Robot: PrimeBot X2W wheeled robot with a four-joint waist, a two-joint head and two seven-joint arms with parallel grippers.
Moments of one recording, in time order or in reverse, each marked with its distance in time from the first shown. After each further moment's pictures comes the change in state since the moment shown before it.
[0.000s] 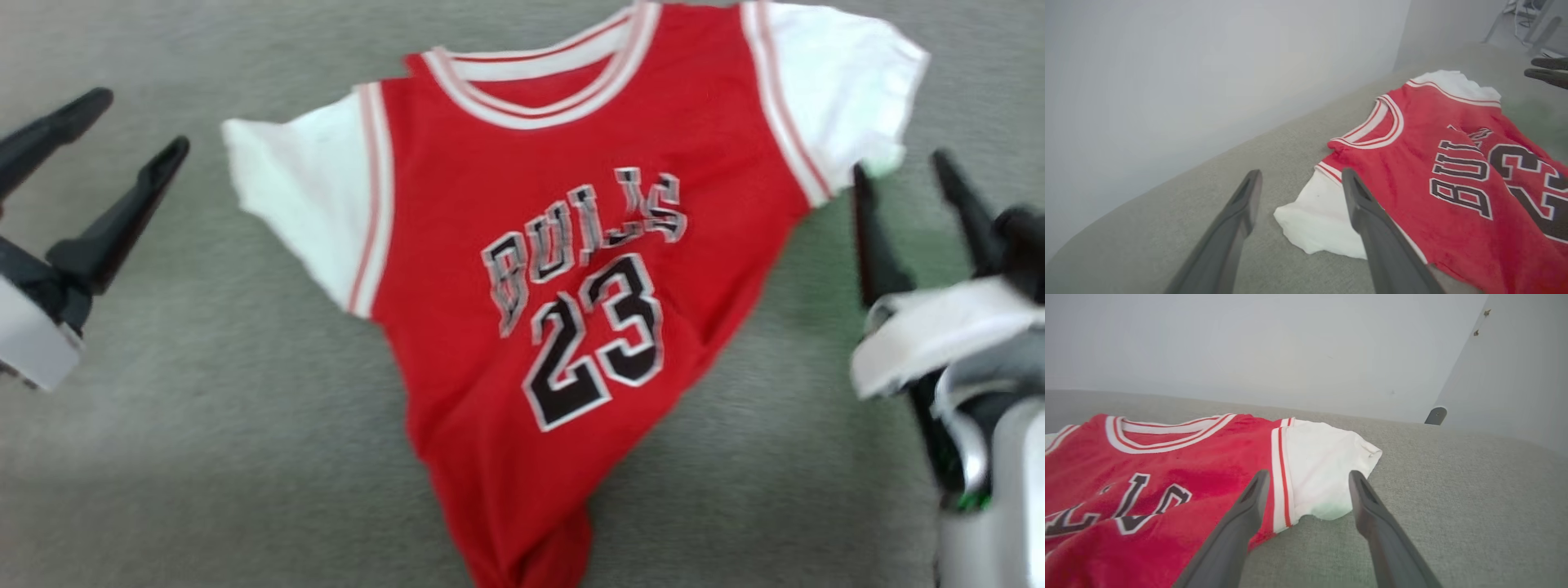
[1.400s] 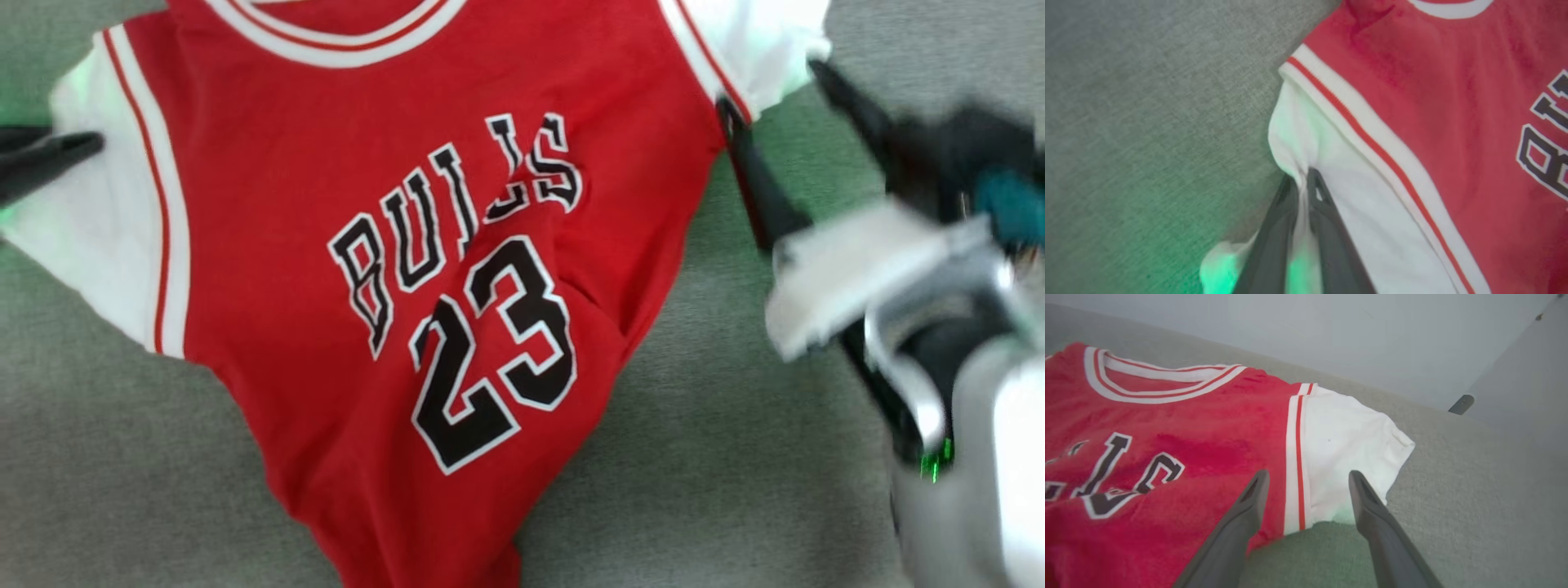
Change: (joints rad) left arm -0.661 0.106 -0.567 0.078 -0.408 0.006 0.708; right arm -0.122 0.001 0.247 -0.228 0.004 0.000 0.269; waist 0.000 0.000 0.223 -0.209
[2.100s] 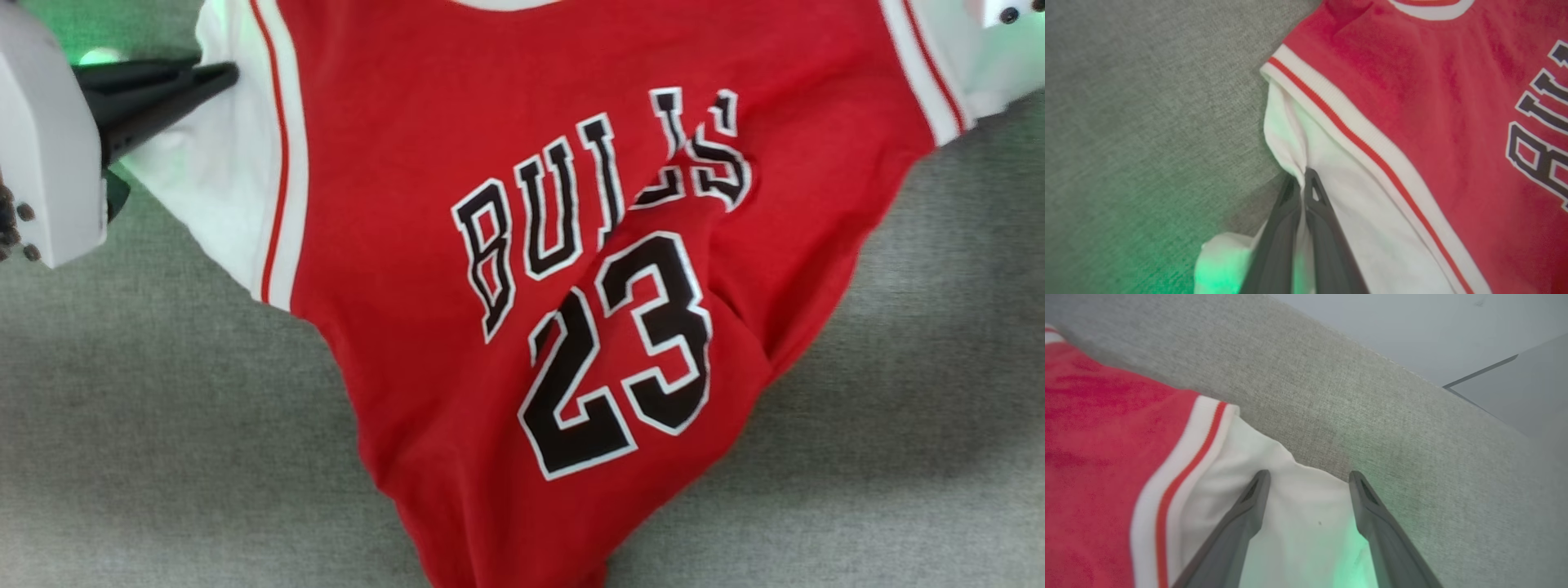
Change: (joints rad) left arm -0.059 -0.134 -0.005 -0.051 0.024 -0.003 -0.105; right arm -0.683 -0.219 0.014 0.500 0.083 0.000 0.568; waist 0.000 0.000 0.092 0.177
